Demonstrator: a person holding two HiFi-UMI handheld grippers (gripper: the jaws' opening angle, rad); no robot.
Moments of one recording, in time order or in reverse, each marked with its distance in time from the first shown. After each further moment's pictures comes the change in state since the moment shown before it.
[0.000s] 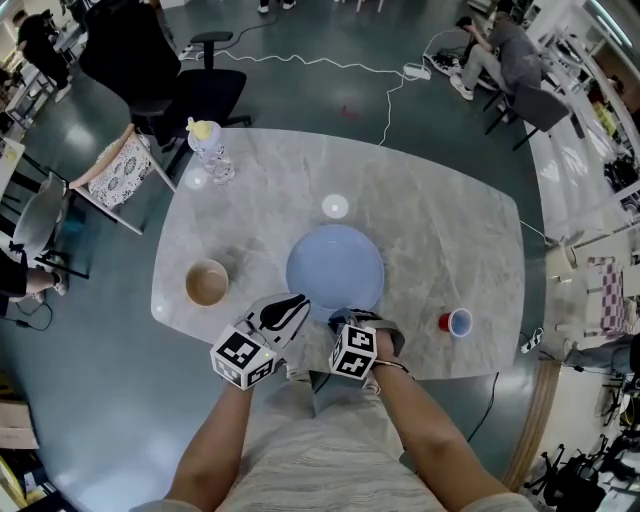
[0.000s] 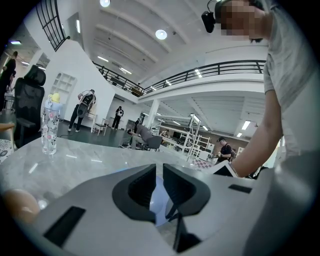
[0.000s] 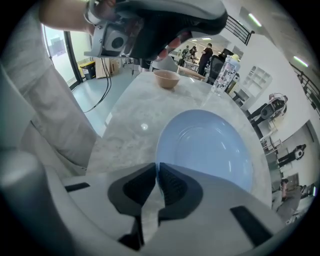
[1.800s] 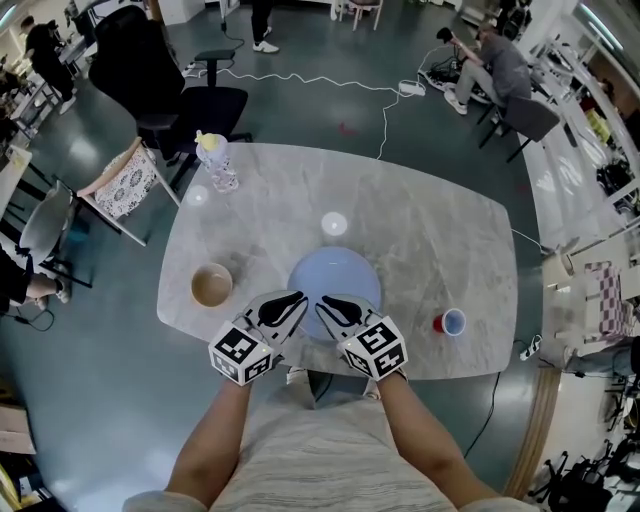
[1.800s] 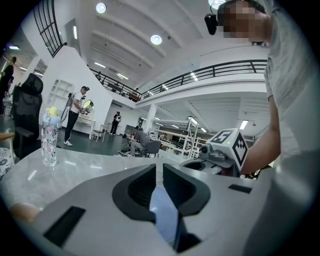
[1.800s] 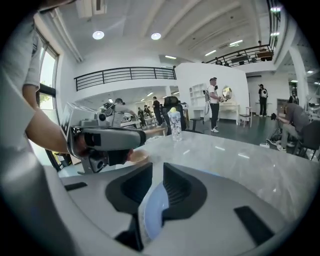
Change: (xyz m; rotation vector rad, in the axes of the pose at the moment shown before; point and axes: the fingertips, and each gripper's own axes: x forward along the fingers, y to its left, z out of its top) left arm -0.011 -0.012 0.031 0.056 -0.048 -0.018; right arm -0.133 -0.063 0.082 0.623 -0.715 -0.122
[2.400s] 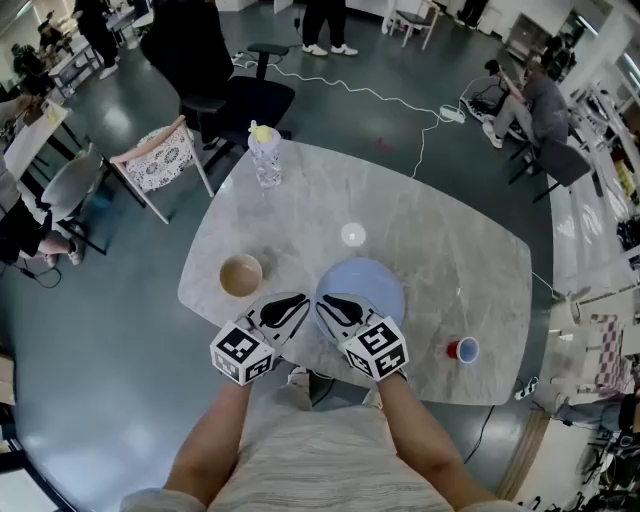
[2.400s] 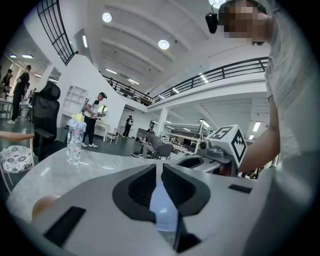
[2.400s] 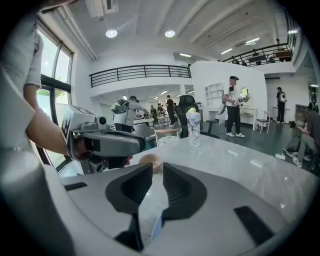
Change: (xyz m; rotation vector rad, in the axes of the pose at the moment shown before) left arm -0.045 0.030 -0.003 -0.031 -0.043 0.143; right arm 0.042 0.033 0.023 -0.112 0.020 0.138
